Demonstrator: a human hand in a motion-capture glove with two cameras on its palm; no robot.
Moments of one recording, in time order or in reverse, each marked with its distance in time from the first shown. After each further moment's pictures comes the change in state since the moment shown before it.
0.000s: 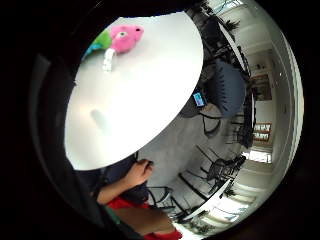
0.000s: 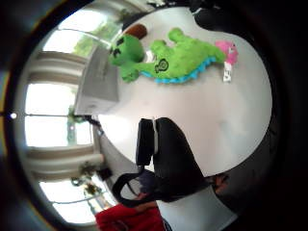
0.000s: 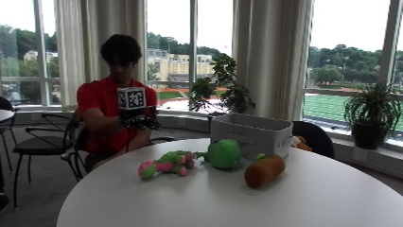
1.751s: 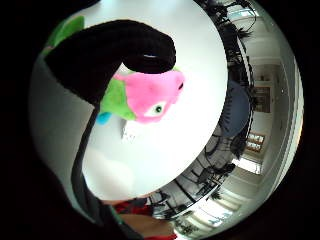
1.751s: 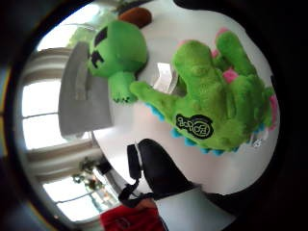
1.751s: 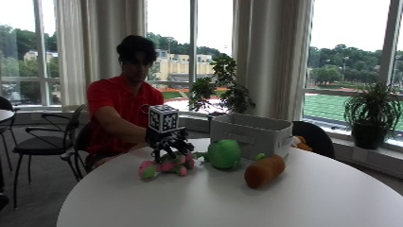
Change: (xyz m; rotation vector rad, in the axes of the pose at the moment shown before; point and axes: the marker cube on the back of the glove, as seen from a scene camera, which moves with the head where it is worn) arm -0.046 -0.145 0.067 -0.158 0.043 -0.087
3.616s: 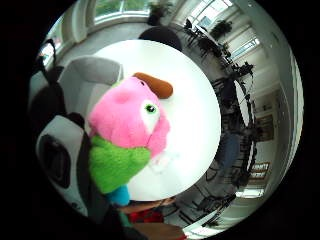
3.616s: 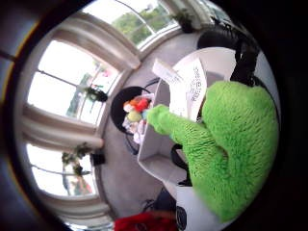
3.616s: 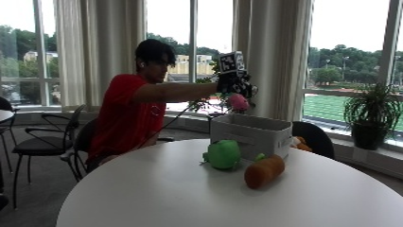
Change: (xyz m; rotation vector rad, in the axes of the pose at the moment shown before) arm -0.320 -0.068 -0.222 0.325 -0.044 -0.432
